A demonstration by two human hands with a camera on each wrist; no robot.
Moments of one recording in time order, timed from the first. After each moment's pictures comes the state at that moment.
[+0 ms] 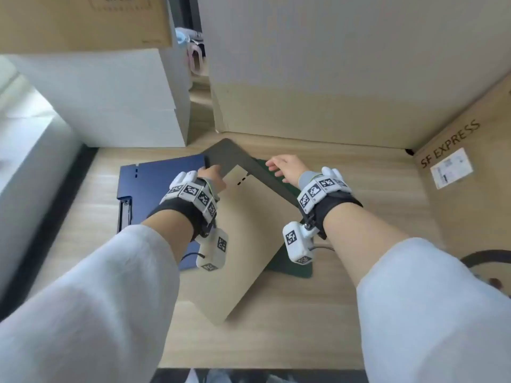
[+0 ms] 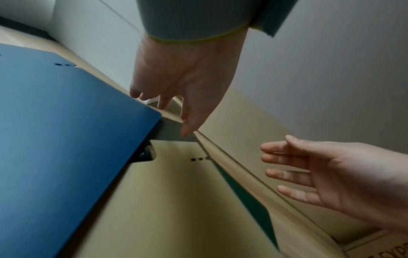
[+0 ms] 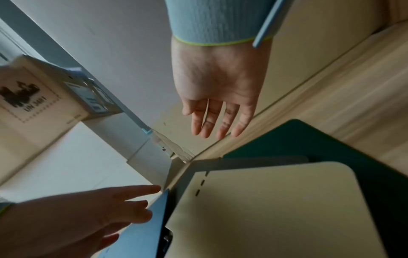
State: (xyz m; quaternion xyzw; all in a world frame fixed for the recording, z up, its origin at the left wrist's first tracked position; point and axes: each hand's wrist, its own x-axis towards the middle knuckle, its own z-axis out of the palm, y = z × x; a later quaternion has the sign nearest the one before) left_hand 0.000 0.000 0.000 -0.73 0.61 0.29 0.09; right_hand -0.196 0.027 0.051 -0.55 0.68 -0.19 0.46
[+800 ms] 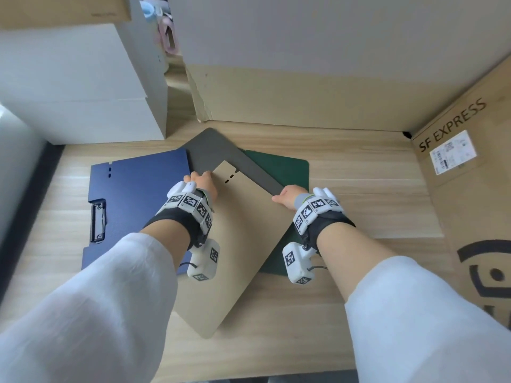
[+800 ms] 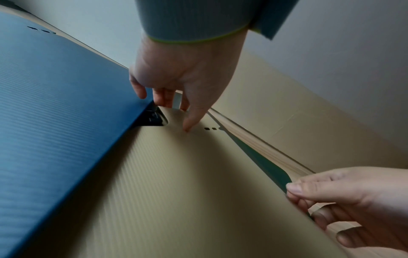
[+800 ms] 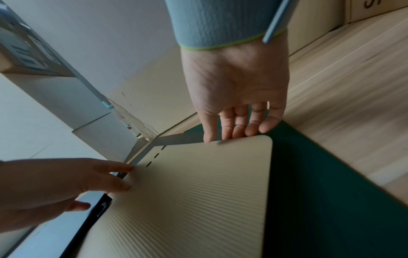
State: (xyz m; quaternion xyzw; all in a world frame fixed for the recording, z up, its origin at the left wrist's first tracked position) left_hand -0.016 0.003 -0.037 -0.73 0.62 0.24 0.16; right_hand -0.224 0.042 -0.016 -0.51 0.75 0.14 0.40
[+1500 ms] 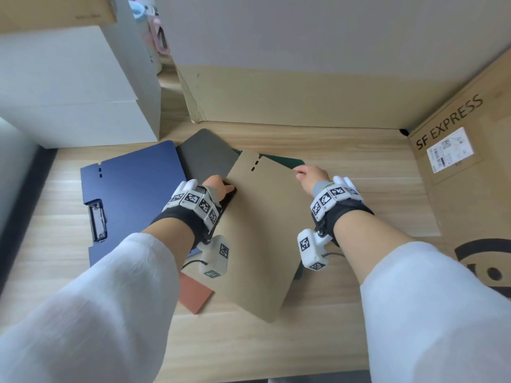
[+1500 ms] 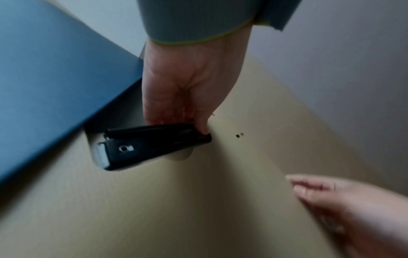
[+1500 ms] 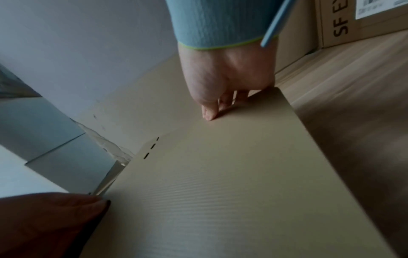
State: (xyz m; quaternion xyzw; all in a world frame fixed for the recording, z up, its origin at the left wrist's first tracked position) left_hand -0.055 0.000 -0.021 -0.69 0.62 0.37 0.10; right_hand -0.280 0.025 0.000 -0.50 0.79 -0.02 0.34
